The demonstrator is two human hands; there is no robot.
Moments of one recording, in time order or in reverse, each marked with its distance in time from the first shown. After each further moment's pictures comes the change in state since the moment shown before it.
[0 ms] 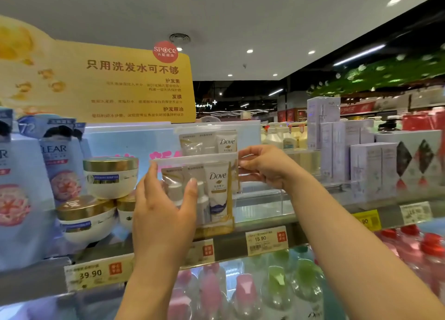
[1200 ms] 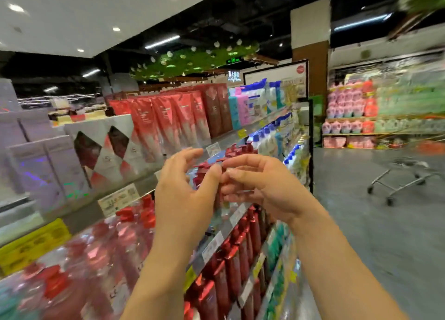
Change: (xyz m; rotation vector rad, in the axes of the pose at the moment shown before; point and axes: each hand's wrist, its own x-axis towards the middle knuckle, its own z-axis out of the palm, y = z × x) left_hand -0.249 0.345 0.256 -0.867 -0.731 0.227; right_hand -0.380 0.036 -0.359 0.043 0.614 -0.116
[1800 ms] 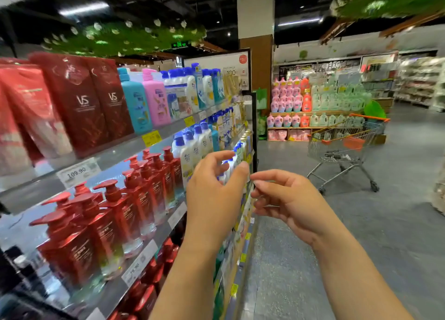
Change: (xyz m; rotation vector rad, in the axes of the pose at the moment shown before) left_hand 0.069 -0.037 0.347 -0.345 -0.291 -0.147; right_hand 0.042 0.037 -0.311 -0.086 0.444 0.100
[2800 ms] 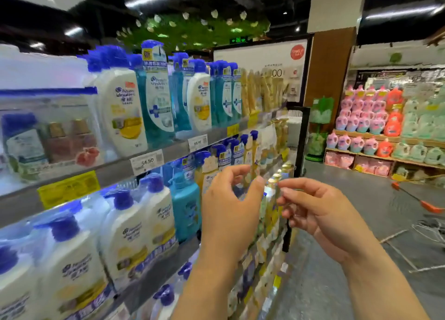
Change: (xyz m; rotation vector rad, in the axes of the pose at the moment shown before) left_hand 0.479 -0.291 0.345 0.185 0.253 -0.137; right_hand 0.629 0.063 -0.292 -0.012 -0.182 0.039
